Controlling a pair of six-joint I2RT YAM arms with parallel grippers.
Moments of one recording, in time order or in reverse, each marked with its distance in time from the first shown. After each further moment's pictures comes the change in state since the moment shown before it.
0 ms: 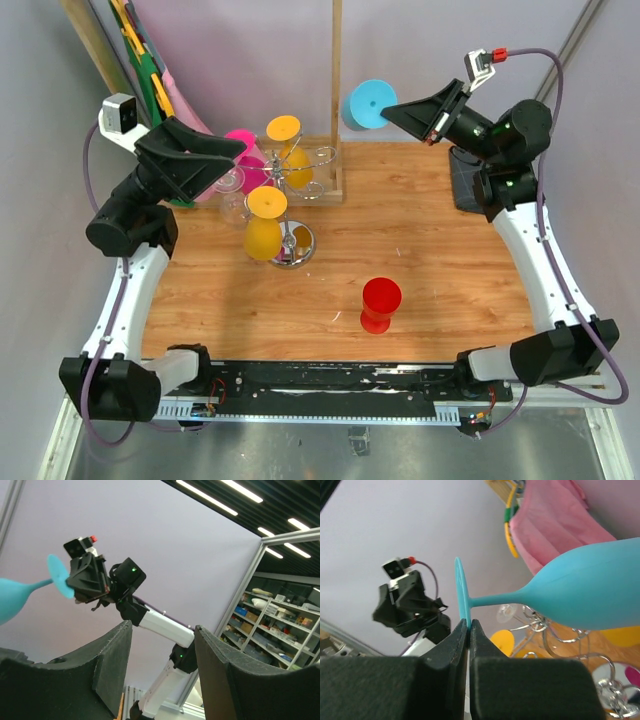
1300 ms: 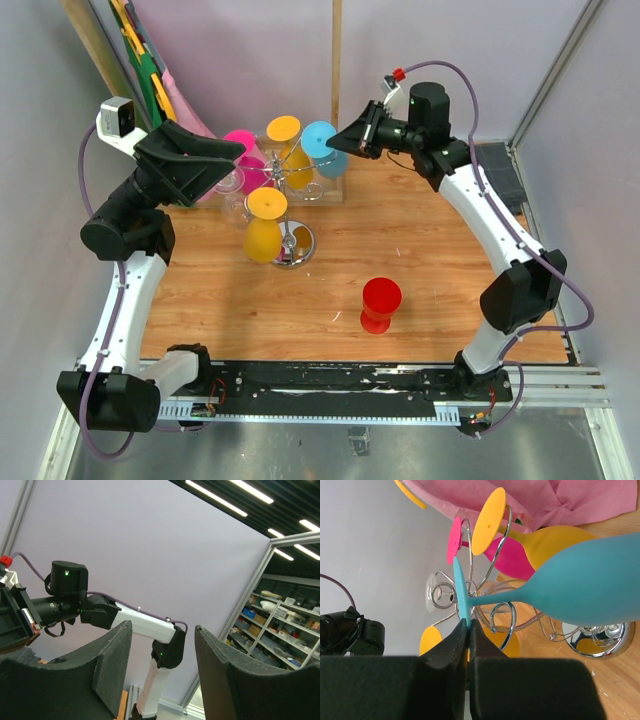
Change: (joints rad) left arm 0.000 -0.061 -0.011 -0.113 0.002 0.070; right arm 0.203 0.343 0.259 -0.586 0.153 -0.275
